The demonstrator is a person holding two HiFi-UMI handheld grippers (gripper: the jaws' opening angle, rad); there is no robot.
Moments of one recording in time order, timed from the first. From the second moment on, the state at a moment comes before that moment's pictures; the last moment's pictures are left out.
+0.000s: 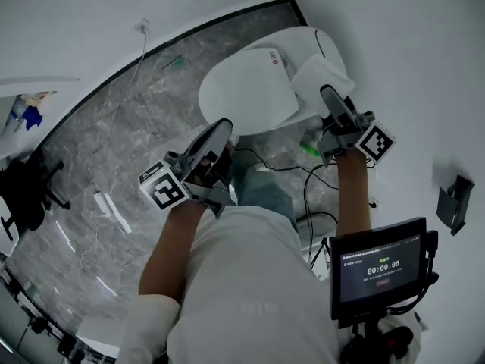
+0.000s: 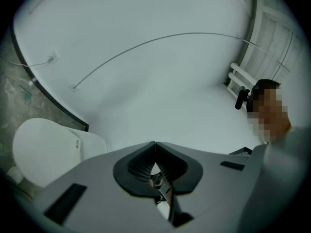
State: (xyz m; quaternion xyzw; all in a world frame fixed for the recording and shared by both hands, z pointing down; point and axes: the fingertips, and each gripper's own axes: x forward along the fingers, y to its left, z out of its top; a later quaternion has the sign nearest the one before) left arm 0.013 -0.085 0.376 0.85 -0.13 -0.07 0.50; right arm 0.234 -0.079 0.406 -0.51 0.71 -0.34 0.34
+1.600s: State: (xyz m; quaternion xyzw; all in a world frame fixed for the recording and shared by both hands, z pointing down) left arm 0.053 -0.103 0.337 0.85 -0.07 -0.21 0.48; right arm 0.247 0.009 0.275 -0.33 0.74 -0.25 0.53
